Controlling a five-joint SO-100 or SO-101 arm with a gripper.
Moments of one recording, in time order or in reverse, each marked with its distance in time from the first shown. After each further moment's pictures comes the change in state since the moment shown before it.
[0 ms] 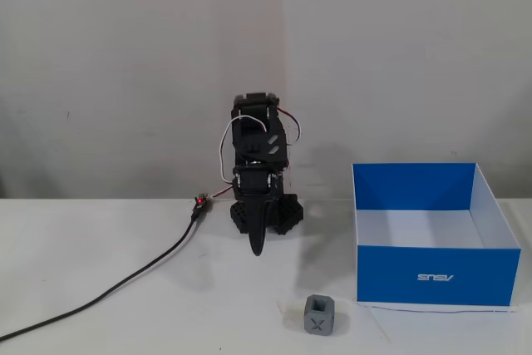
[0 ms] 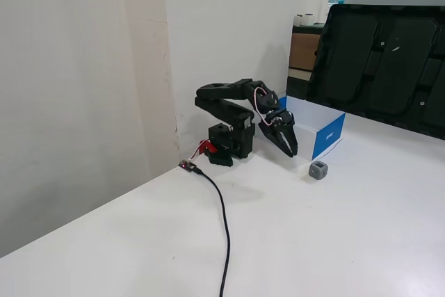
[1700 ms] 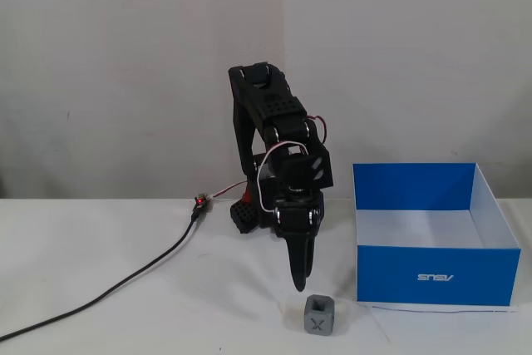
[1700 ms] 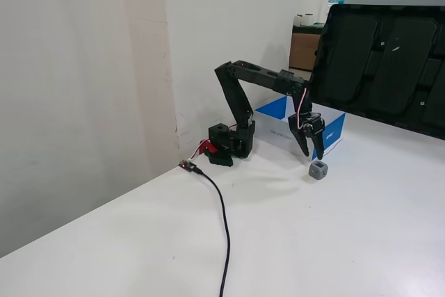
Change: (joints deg) arm -15.4 -51.0 -29.4 -0.1 25.6
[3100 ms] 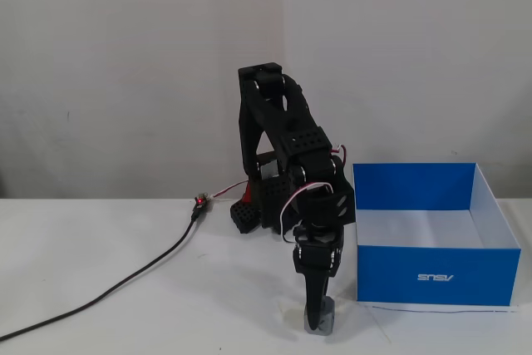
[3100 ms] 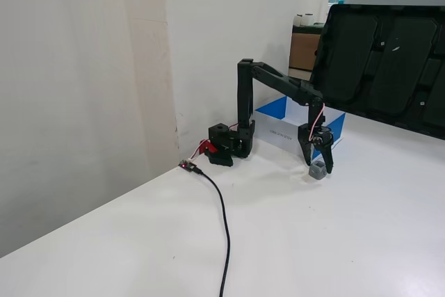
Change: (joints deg) arm -4.0 -22.5 -10.5 -1.1 3.3
